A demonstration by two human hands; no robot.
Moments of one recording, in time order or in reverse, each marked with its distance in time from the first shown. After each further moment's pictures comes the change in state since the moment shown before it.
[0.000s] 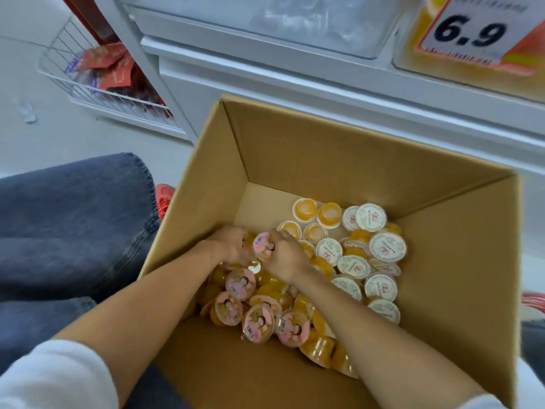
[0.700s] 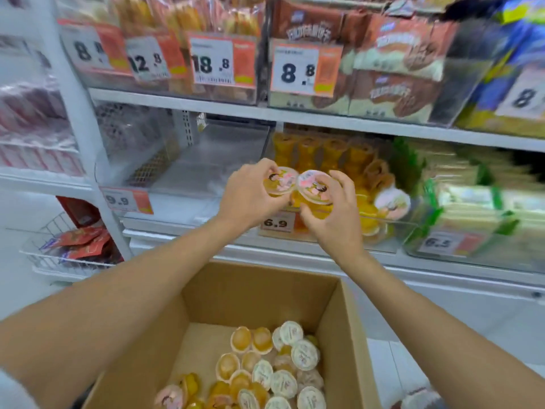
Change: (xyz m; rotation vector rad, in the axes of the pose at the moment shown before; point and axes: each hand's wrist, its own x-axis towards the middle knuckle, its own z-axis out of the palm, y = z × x) left_hand -0.209 0.263 -0.241 -0.189 1.304 0.807; right_hand -0.167 -0.055 -0.367 0.017 1.275 -0.421
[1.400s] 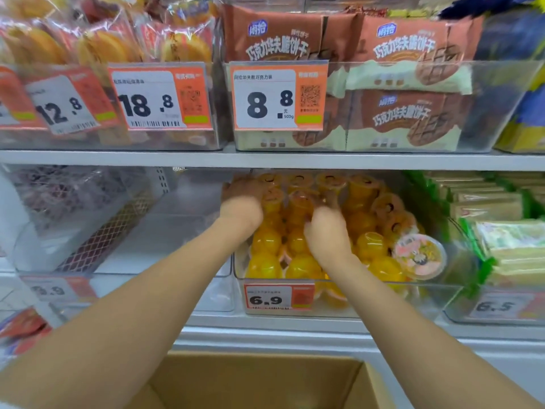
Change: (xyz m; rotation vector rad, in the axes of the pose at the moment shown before) left_hand 0.148 -0.038 0.073 0.639 -0.273 -0.082; right_hand 0.110 0.068 0.072 -0.413 -0.192 0.237
